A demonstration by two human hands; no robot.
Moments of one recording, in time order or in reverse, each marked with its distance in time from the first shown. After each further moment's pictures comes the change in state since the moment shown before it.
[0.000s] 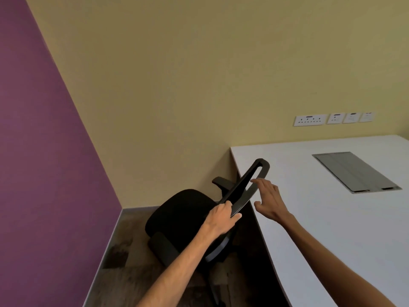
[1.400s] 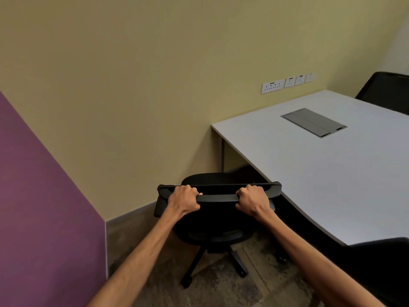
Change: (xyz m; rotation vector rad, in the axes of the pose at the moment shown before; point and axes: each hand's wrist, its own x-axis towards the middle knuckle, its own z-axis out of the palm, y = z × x) left_hand -0.041 -0.300 -0.111 0.451 0.068 0.420; right_hand -0.015 -0.259 0.156 -0.464 -0.074 0.354
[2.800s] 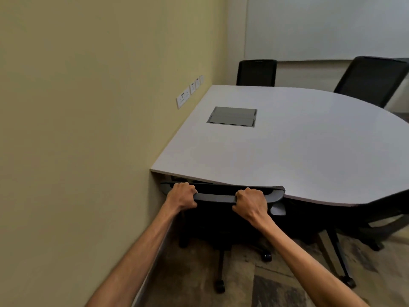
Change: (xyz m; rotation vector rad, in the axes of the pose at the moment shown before) left_hand 0.421 -0.187 0.031 -0.023 -0.135 0.750; right_hand 0.297 -0.059 0.044 -0.089 0.020 0.837
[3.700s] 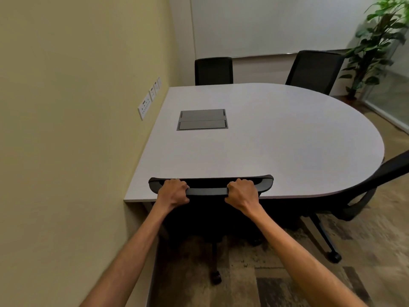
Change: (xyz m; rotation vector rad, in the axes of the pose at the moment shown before) left_hand 0.161 -0.099 -0.011 -0.003 0.010 0.270; right_hand 0.138 -0.029 0.019 -0.008 0.025 0.278
